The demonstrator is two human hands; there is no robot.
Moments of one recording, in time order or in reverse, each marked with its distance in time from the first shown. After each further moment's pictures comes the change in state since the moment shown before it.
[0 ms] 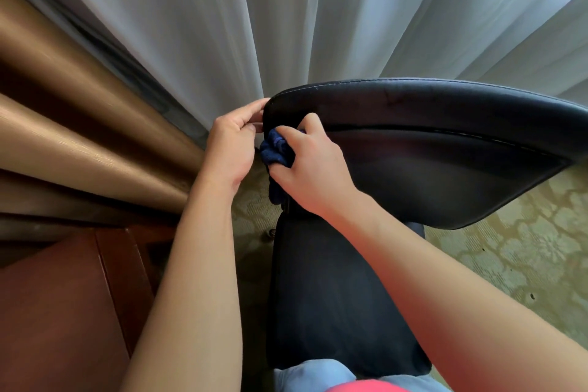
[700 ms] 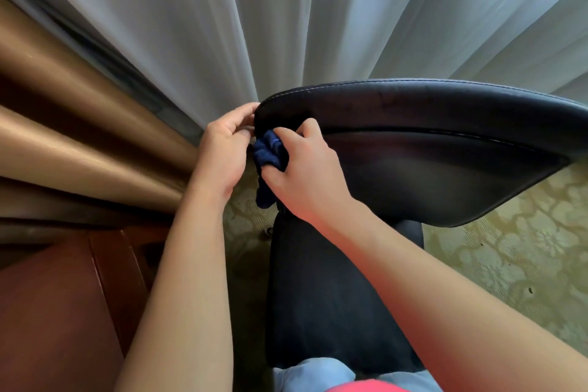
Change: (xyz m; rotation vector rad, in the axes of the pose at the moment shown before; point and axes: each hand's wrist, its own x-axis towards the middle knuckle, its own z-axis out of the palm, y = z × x) left_hand -0.009 0.005 0.006 -0.016 0.012 -0.039; right_hand -0.009 -0.002 -0.004 0.052 0.005 0.095
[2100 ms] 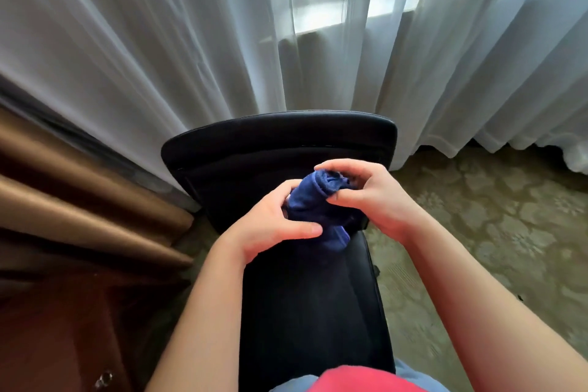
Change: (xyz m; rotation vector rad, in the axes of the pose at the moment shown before) left_hand -0.182 0.073 0.197 0.130 -0.665 -0.013; right_hand -0.162 0.196 -0.228 0.954 -0.116 0.030
